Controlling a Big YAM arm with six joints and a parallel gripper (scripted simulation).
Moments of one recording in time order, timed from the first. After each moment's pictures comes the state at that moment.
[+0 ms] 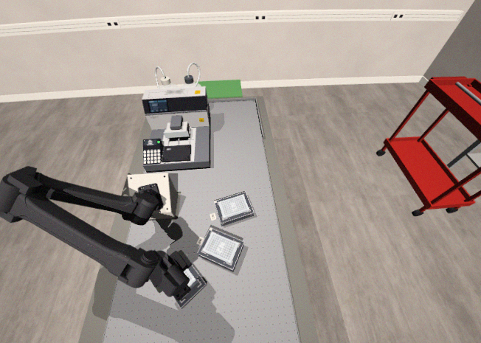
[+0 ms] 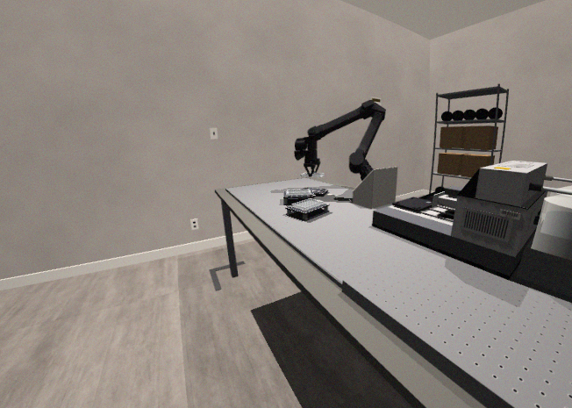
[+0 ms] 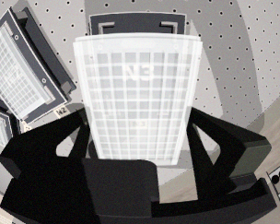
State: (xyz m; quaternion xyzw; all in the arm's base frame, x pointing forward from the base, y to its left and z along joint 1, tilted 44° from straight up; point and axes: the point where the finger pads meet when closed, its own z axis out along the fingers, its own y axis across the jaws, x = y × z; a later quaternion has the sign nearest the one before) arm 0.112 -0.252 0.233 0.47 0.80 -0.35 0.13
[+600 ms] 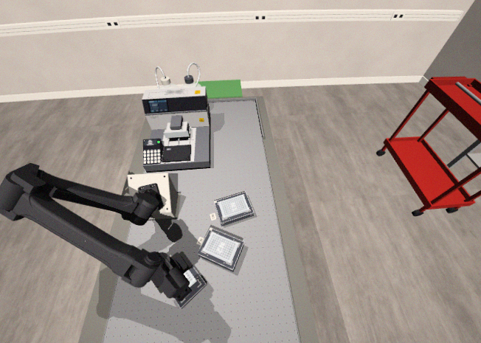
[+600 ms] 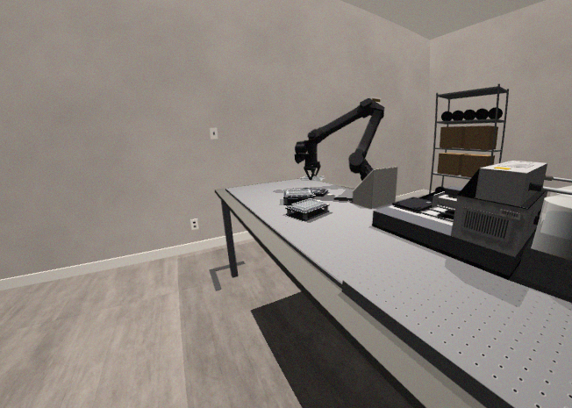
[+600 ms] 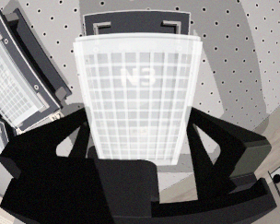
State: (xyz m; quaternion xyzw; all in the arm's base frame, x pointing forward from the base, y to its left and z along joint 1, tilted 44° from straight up) arm 0.109 -0.264 0.218 0.47 0.80 -0.35 0.13
